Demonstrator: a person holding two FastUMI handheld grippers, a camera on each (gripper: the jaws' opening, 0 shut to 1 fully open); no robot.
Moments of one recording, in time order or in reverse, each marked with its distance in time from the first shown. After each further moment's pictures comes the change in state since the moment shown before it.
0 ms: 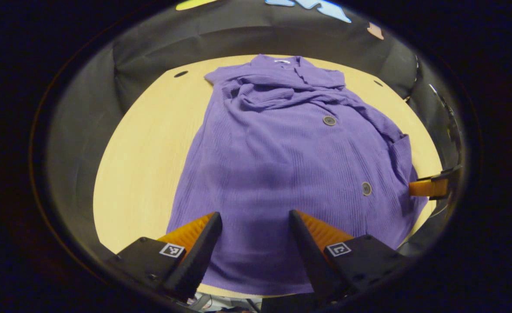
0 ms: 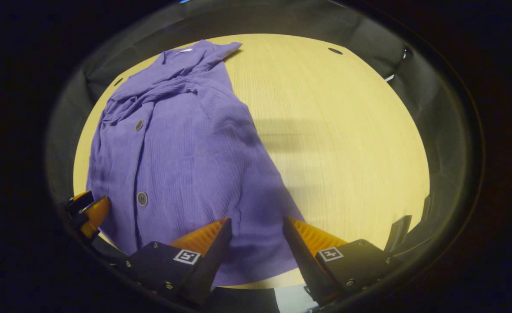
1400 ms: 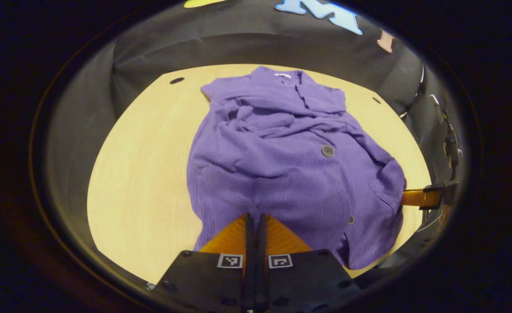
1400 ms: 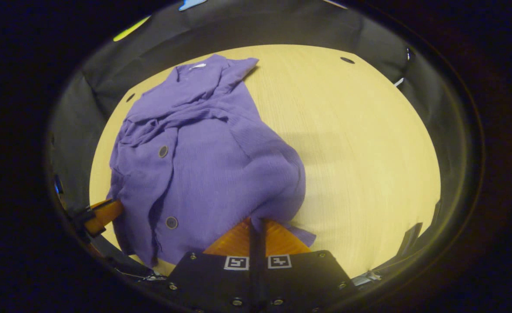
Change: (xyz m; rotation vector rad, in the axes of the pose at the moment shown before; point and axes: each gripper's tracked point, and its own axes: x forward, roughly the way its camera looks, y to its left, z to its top) left arm -0.005 0.000 0.068 -0.062 -0.070 -0.085; right arm -0.009 0.047 0.057 0.038 -0.101 0.119
